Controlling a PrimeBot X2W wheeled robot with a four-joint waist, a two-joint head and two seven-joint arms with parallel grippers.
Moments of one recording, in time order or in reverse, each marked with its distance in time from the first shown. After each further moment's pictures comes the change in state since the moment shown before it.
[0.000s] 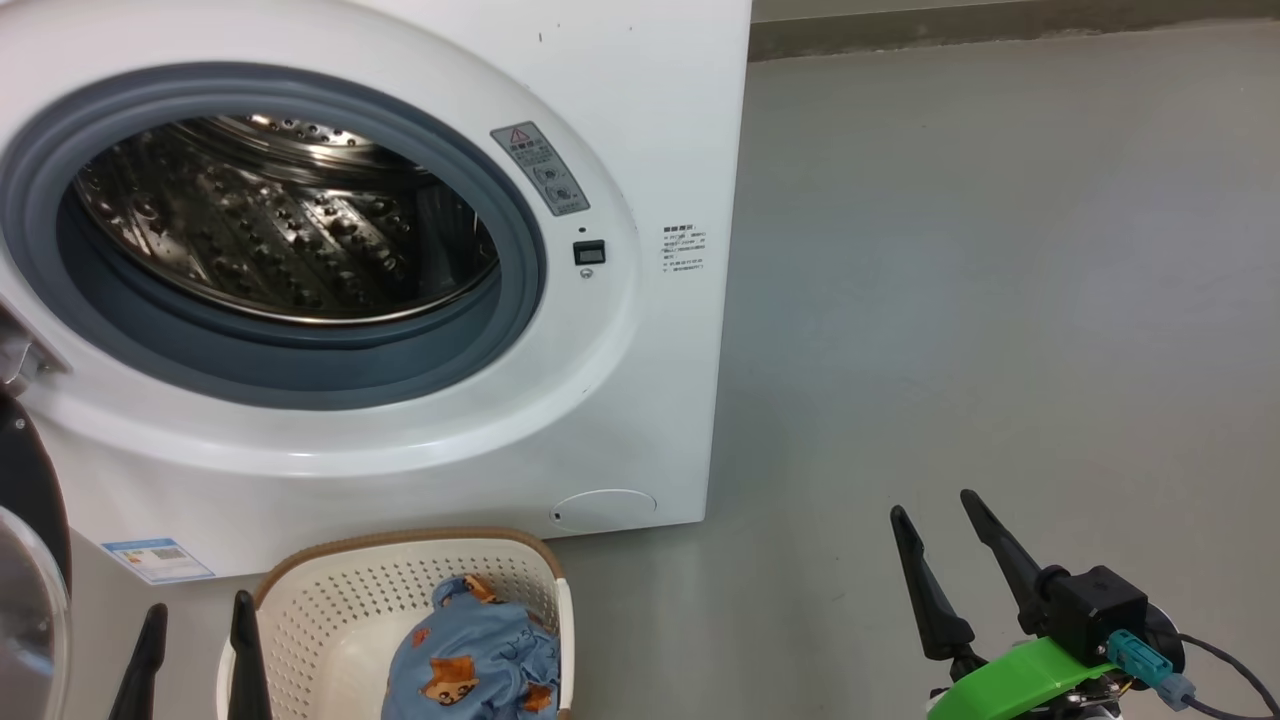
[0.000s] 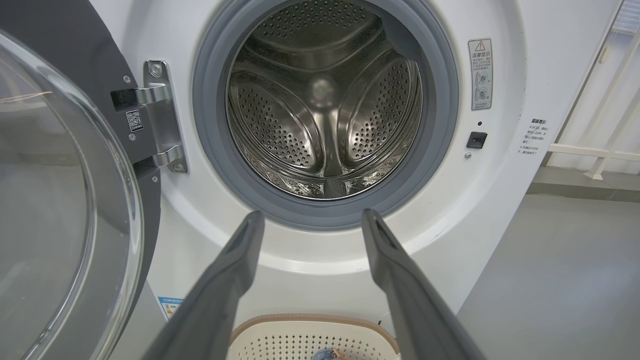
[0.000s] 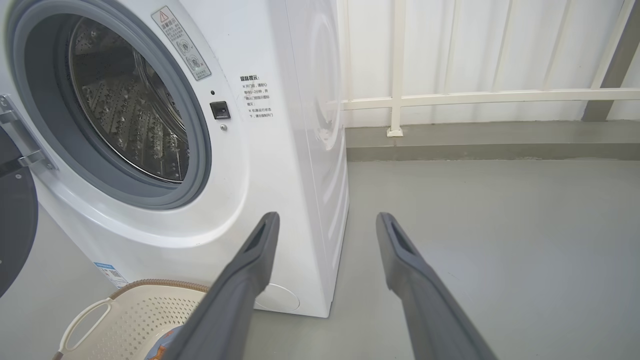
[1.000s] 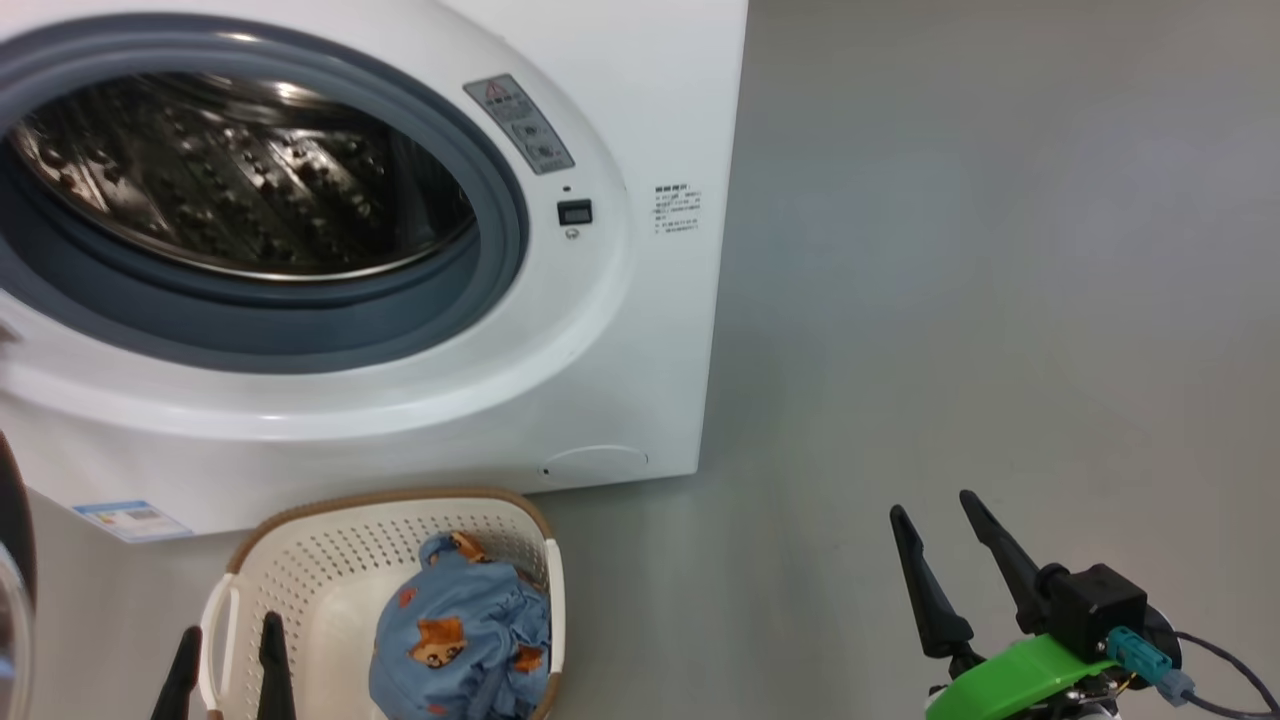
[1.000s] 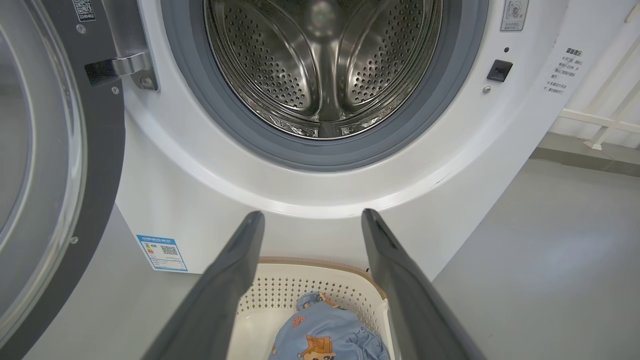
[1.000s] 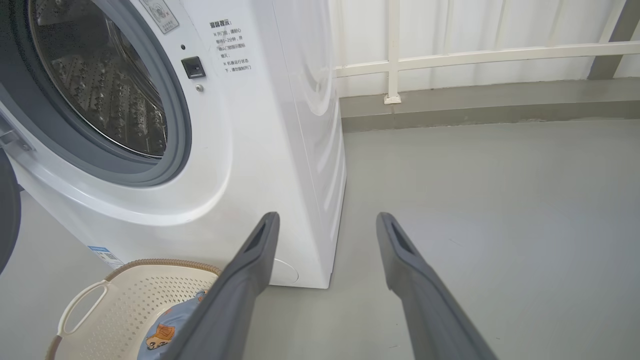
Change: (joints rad) left arm -0.007 0.000 -0.037 0.090 -0.051 0.000 0.000; right arm -0.005 0.000 0.002 0.016 0.017 0.000 0.000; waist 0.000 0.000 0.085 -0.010
